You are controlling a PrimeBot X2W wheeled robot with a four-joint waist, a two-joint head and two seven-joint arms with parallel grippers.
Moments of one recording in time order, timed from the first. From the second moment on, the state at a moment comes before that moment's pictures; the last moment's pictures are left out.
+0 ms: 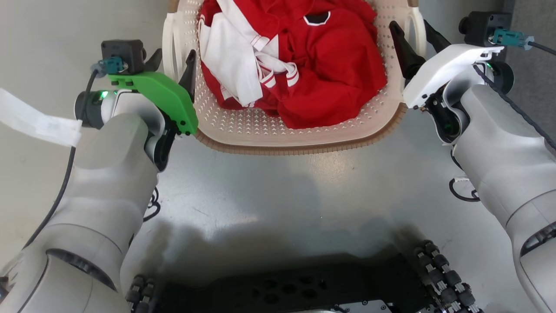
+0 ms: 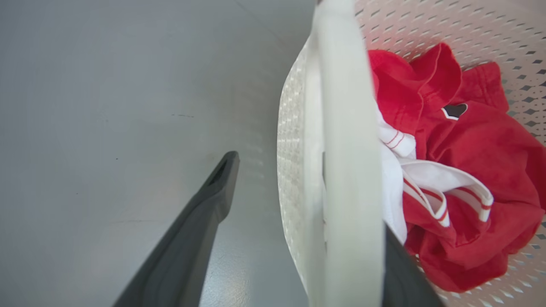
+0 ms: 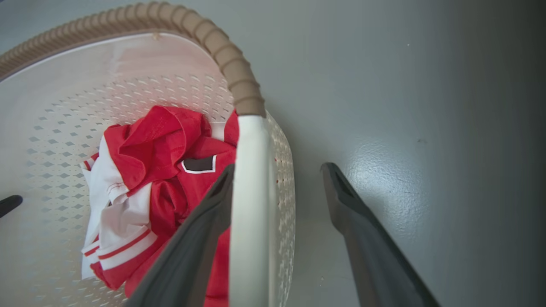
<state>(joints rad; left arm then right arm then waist) -1.07 0.02 -0.88 1.19 -0.96 -0.11 -0.26 -1.00 -0.17 0.73 1.09 0.84 0.13 -0.26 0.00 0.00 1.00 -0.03</state>
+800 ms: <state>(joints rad) -0.99 0.05 -0.82 1.13 -0.89 -0.09 -0.26 -0.92 -0.18 0.67 1.01 0.80 0.13 -0.26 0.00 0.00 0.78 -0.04</state>
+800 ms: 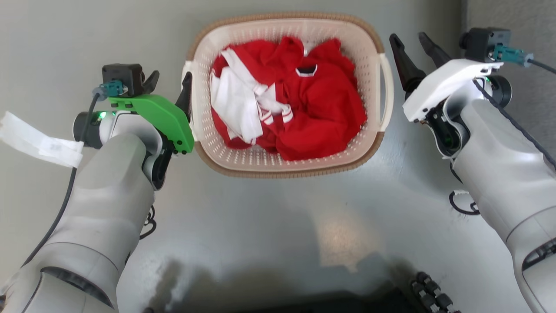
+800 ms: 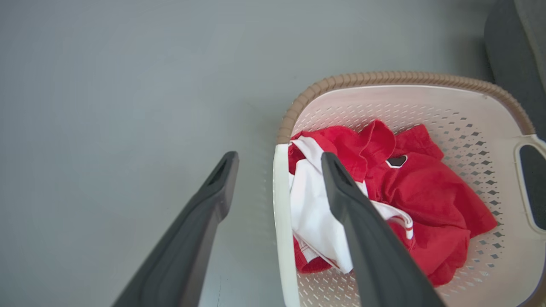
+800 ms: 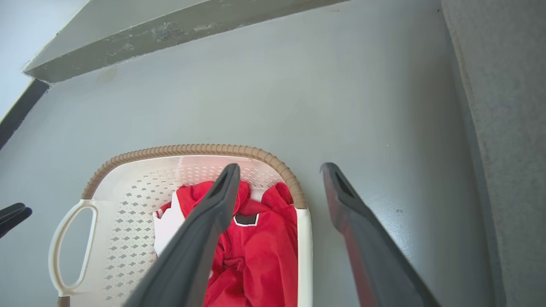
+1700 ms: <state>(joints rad) -0.73 0.09 -0.58 0.81 -0.74 -0.09 -0.26 -0.66 -0.24 0.46 0.78 0.66 0.13 -0.26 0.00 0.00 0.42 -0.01</state>
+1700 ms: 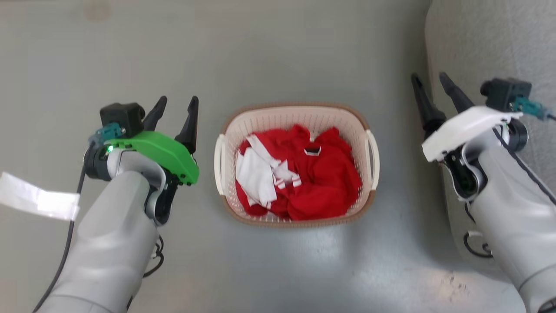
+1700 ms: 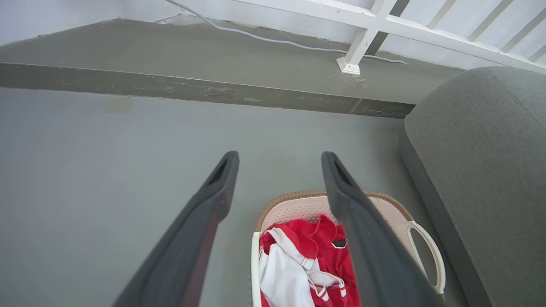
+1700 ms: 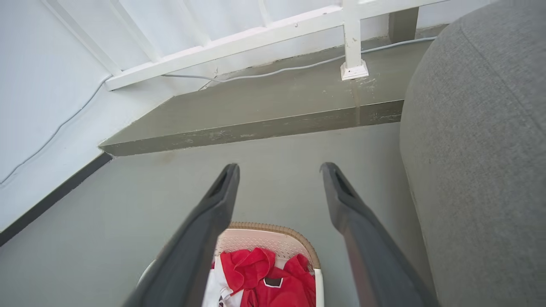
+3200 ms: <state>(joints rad) -0.21 0.08 -0.27 0.32 -0.47 -0.03 -0.26 -0.16 -0.16 0.14 0.31 0.37 0.08 -0.26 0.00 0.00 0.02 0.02</state>
